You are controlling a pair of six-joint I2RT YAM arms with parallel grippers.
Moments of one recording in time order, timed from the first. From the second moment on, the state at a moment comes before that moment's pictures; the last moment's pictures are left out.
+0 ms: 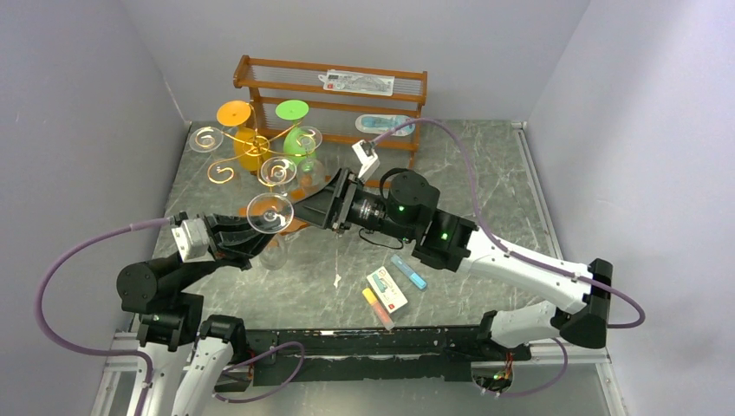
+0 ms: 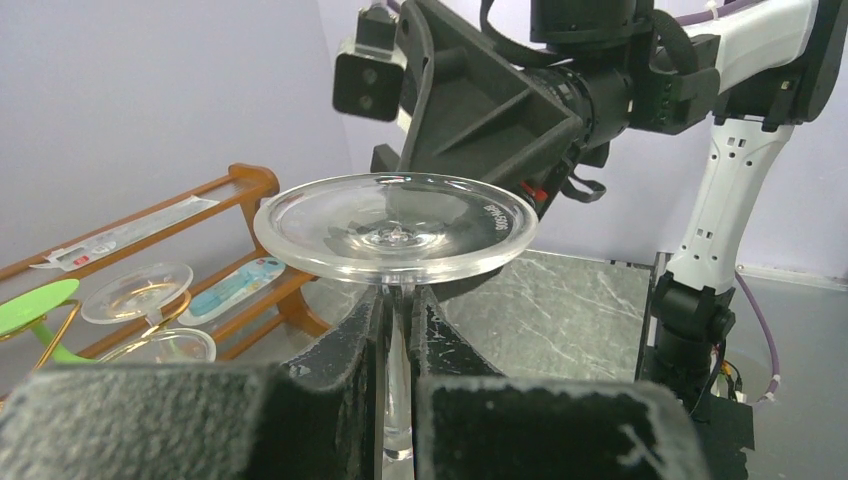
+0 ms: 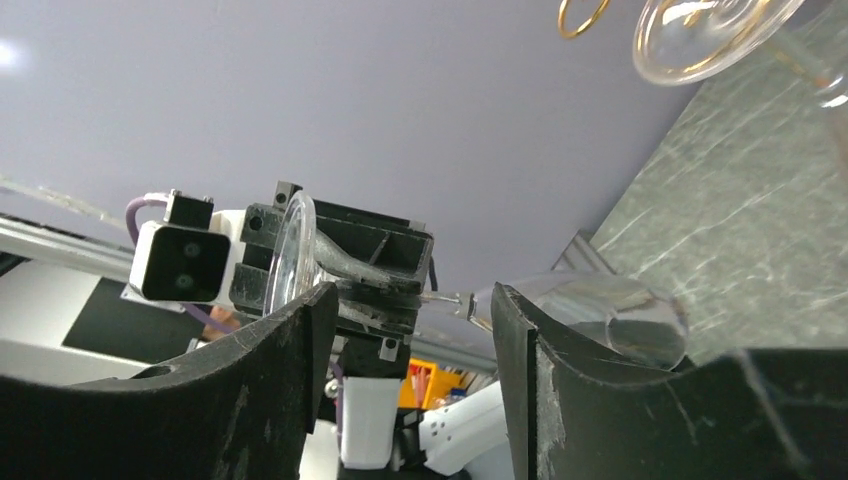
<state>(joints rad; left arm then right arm) -0.17 0.38 0.71 0.23 0.88 -0.33 1.13 1.29 1.27 0.08 -0.07 1.07</state>
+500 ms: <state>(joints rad) -0.17 0.36 0.69 0.19 0.80 -0.30 1.11 1.21 1.15 0.23 -0.07 1.22</state>
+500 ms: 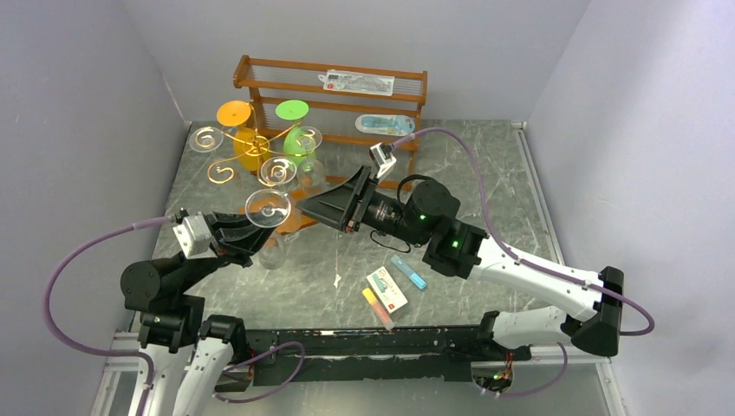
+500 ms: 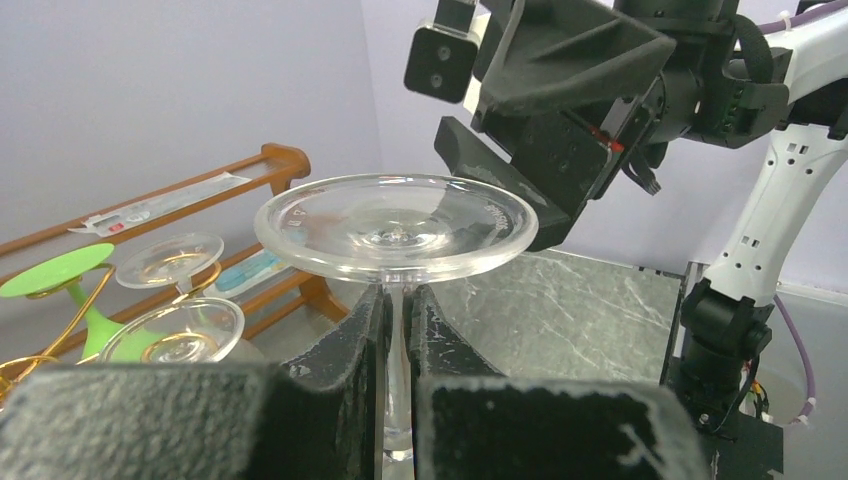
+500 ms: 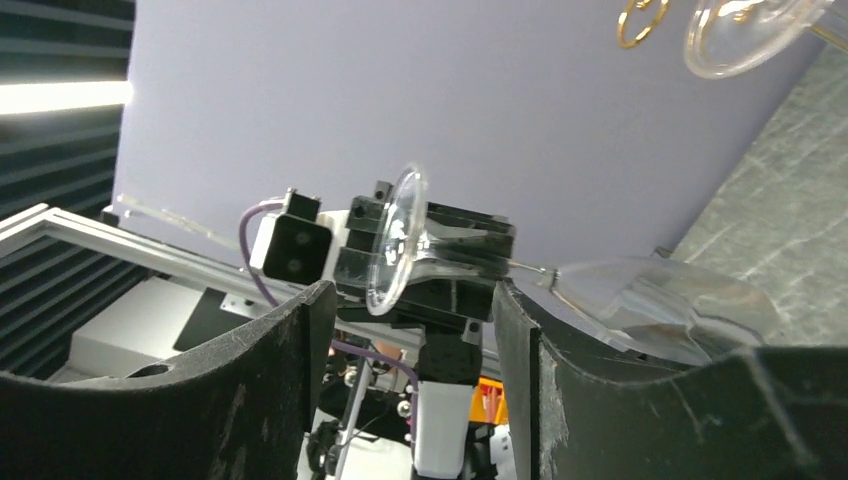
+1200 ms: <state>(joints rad) -0.17 0.38 0.70 0.08 0.84 -0.14 1.10 1.33 1.26 0.16 -0.23 1.29</state>
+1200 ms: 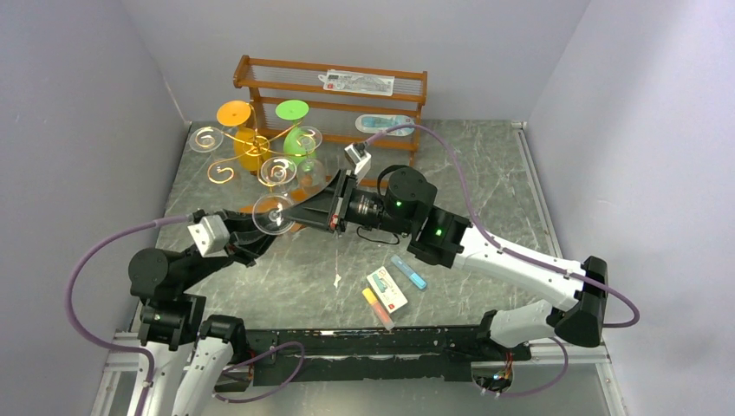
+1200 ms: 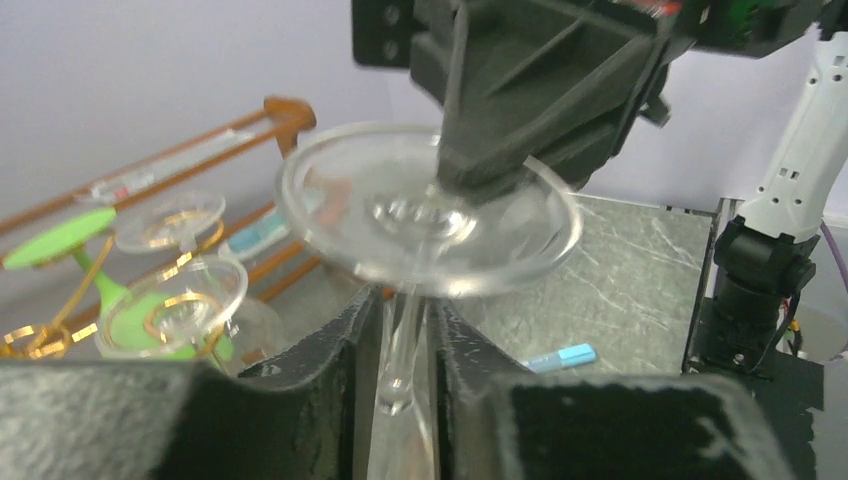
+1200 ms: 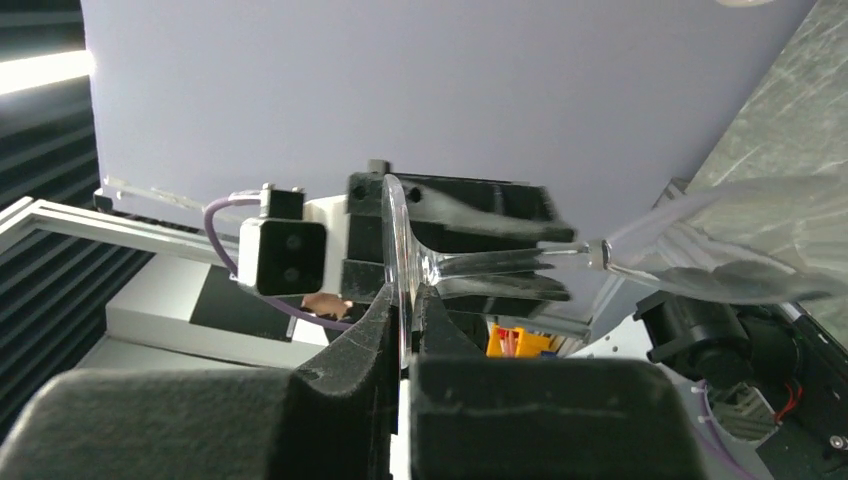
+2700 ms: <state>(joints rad) -0.17 0.25 0.67 -0.32 0.29 -0.15 1.00 1.18 1.04 0.22 -0.08 1.28</state>
